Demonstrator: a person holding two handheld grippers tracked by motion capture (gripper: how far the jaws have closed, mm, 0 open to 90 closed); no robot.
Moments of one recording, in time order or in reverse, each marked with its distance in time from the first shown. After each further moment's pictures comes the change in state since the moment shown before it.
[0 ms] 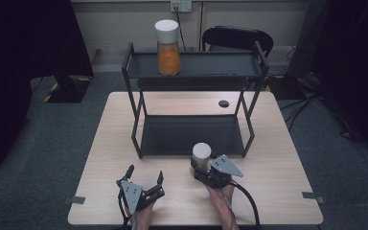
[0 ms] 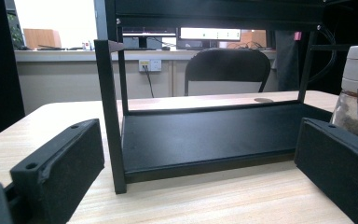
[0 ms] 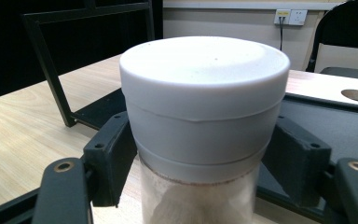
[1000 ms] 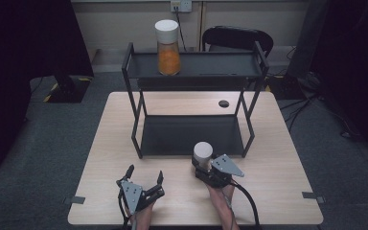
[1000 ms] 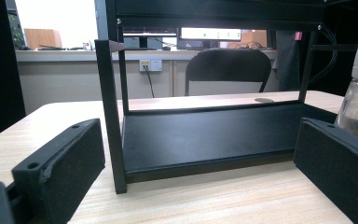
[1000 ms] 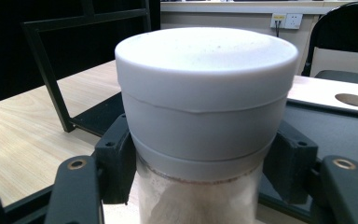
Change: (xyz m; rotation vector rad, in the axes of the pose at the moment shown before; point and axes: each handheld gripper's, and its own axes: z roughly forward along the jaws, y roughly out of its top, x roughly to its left) left arm 0.000 0.000 0.000 0.000 0.003 0.000; right arm 0.002 0.003 -0.004 -0.013 -0.013 -0.002
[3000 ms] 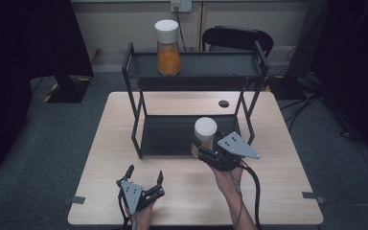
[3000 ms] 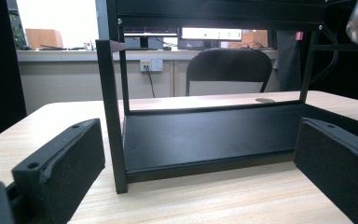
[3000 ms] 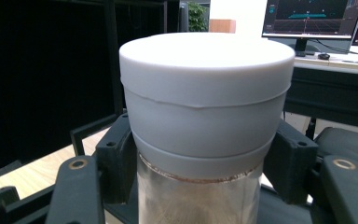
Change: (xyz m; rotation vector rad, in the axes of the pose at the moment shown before) left arm -0.001 0.000 0.000 0.000 0.004 0.000; right arm -0.011 0.092 -0.023 -0.134 0.066 -0.059
